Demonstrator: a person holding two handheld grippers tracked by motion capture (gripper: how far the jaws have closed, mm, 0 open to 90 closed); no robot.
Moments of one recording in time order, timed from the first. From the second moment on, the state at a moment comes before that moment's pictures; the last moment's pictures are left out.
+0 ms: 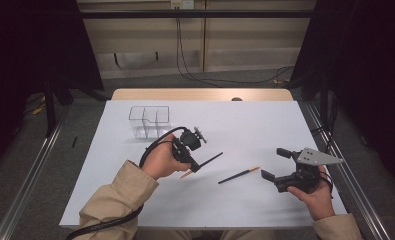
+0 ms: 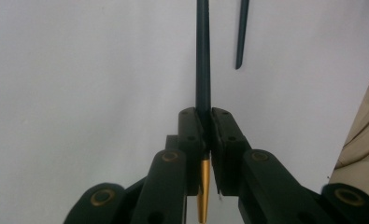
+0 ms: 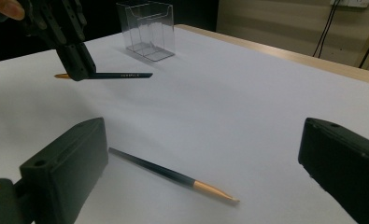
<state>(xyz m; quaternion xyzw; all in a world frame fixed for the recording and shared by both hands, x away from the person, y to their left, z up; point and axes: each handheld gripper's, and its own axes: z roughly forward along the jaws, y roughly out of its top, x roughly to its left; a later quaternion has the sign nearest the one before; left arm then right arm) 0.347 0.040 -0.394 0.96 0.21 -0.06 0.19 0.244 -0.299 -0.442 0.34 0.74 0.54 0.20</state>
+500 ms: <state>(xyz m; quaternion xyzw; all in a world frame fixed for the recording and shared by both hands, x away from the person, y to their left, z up) 0.327 0.019 -0.388 0.96 0.17 -0.08 0.20 0.246 -0.291 -0.438 0.32 0.75 0.55 0.19</state>
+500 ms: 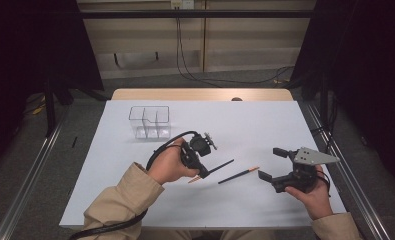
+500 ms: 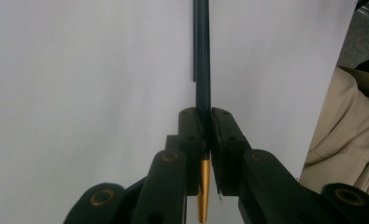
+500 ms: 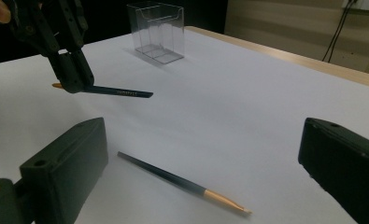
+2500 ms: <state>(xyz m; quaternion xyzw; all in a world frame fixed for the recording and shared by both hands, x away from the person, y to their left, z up) 0.314 -0.008 -0.383 0.97 0.09 -0.10 0.18 0.289 -0.219 -0.410 0.16 0.91 0.39 0.04</state>
